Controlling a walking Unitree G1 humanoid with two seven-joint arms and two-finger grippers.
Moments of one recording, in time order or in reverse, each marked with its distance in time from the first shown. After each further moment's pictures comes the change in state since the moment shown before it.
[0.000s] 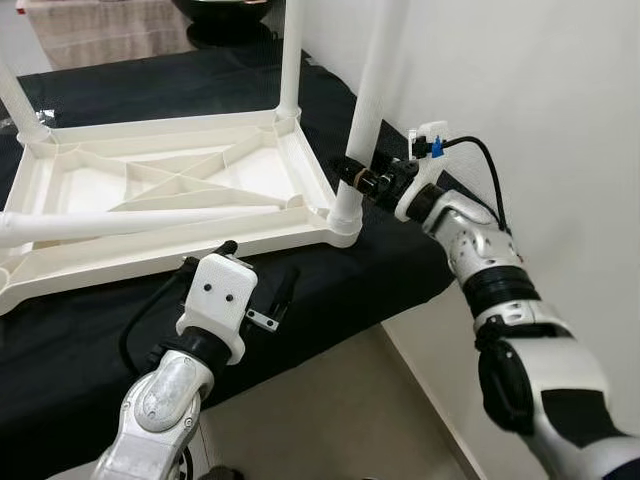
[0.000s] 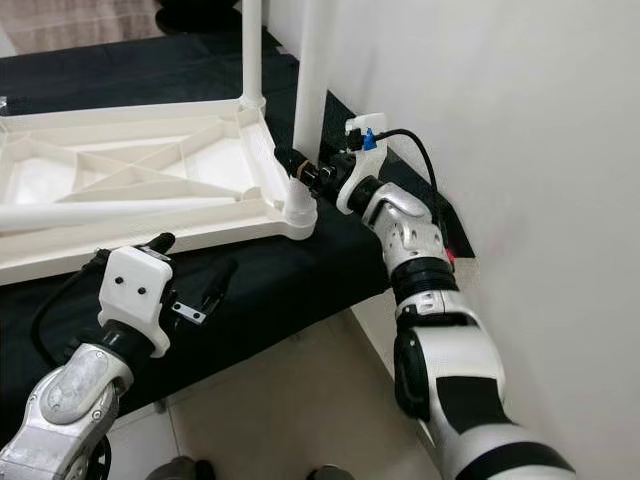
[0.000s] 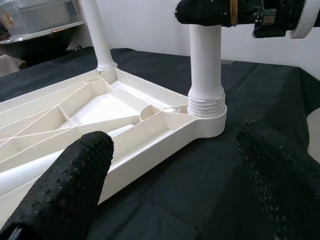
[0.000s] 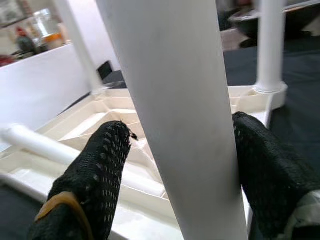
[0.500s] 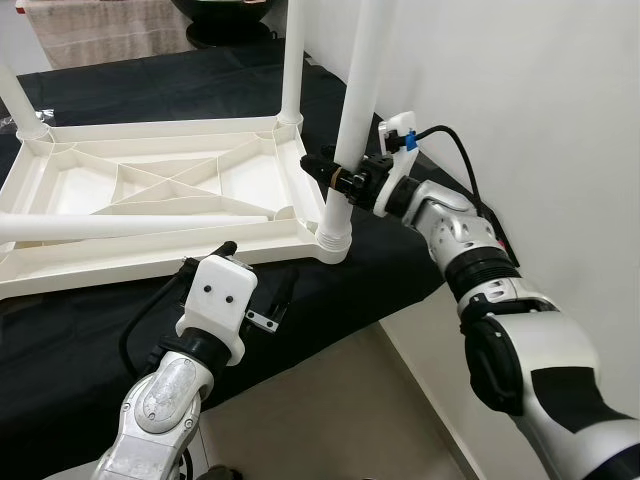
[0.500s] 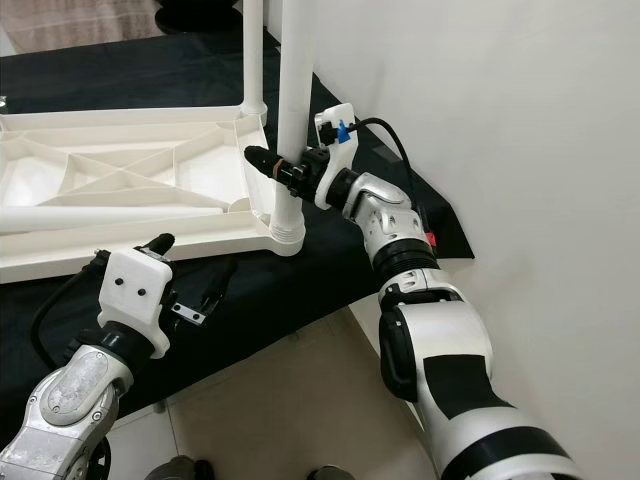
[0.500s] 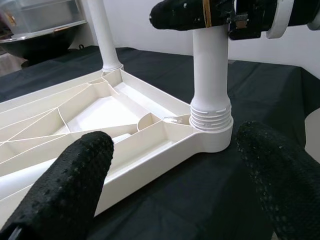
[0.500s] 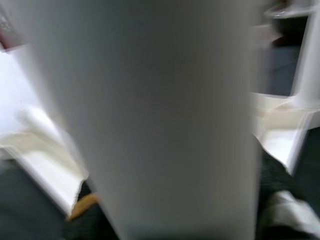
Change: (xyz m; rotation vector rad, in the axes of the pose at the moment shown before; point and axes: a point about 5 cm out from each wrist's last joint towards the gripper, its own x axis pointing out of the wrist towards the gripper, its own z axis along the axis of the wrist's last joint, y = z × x) left arm -0.001 0.000 -0.001 0.003 0.001 0.003; right arm 0.019 0.011 0.003 -0.113 0.019 0.013
